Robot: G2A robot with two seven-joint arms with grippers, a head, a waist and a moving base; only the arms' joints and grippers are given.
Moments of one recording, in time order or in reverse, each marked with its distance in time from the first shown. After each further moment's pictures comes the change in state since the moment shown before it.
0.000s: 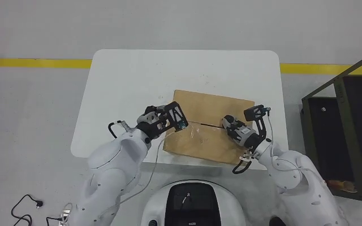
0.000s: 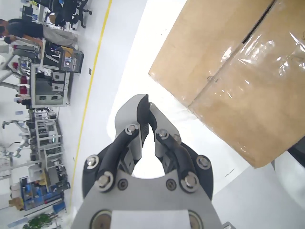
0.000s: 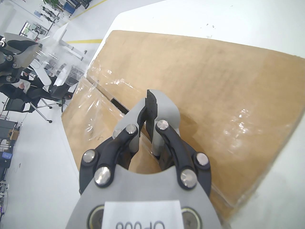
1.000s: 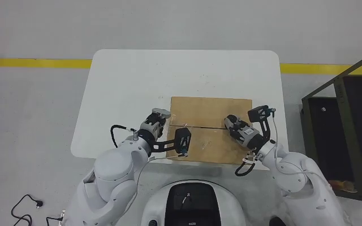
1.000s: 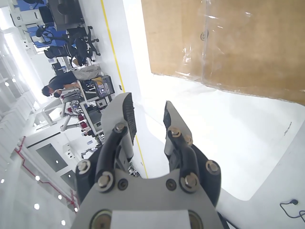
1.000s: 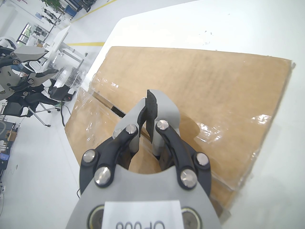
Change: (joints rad) left arm 0.026 0.080 0.061 -0.051 0.575 -0.361 0.336; right arm -0.035 0.009 0.034 -0.049 0.002 -0.008 -0.013
